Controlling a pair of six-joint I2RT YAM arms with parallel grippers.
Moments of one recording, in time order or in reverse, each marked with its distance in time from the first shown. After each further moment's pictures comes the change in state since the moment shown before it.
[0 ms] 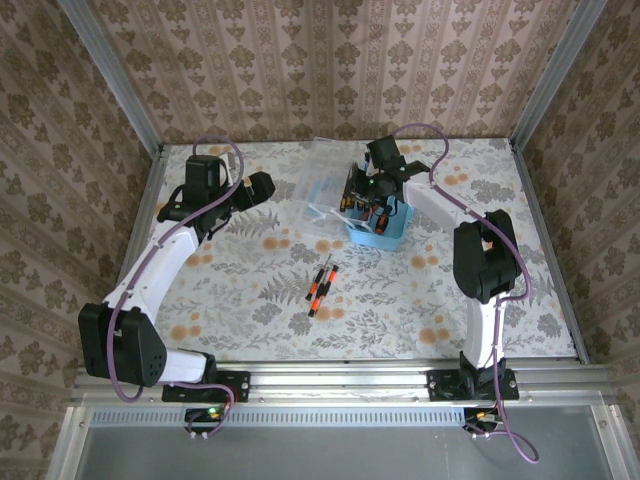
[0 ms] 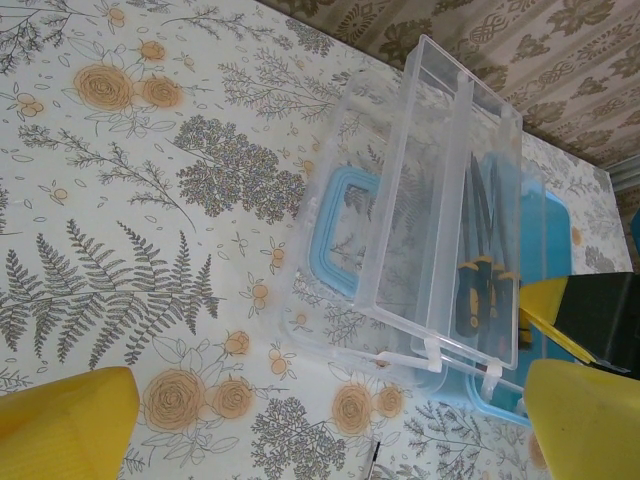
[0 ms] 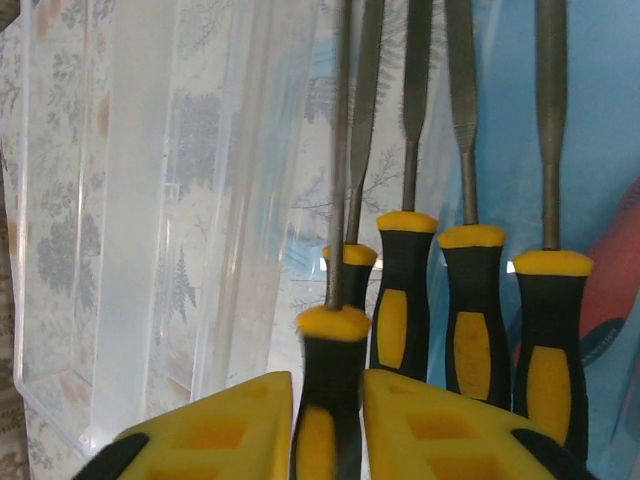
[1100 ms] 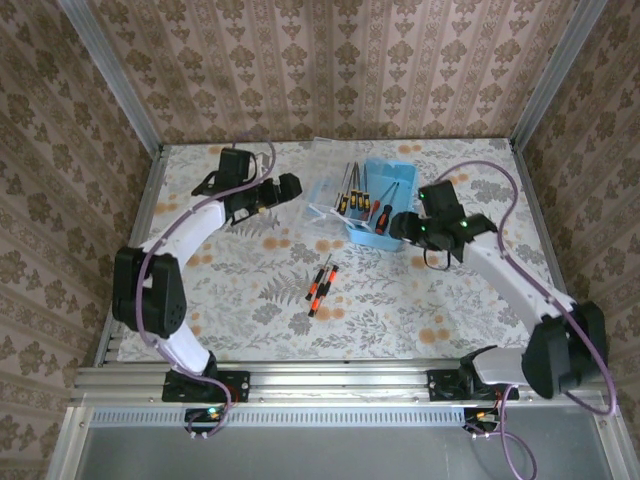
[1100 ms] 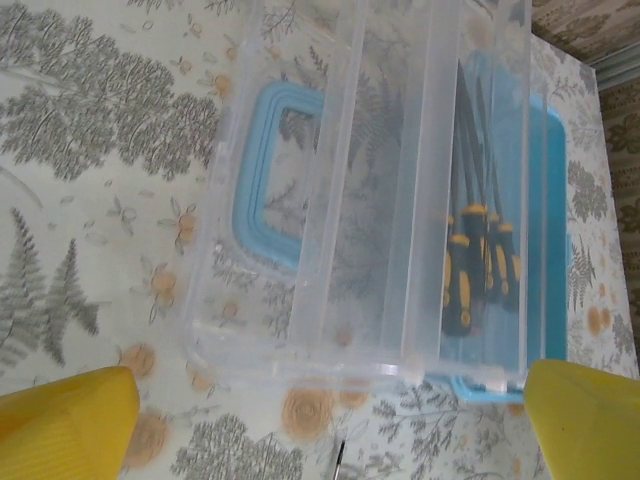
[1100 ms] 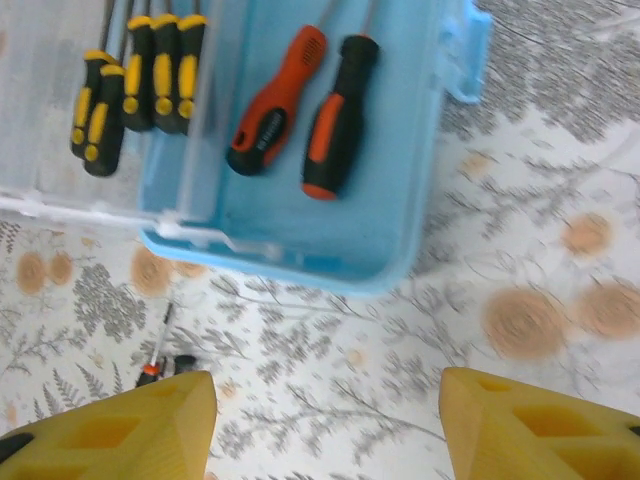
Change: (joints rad) left arm -0.061 0.343 0.174 0.040 0.173 0.018; right arm -0.073 -0.731 -0.654 -0.088 0.224 -0.122
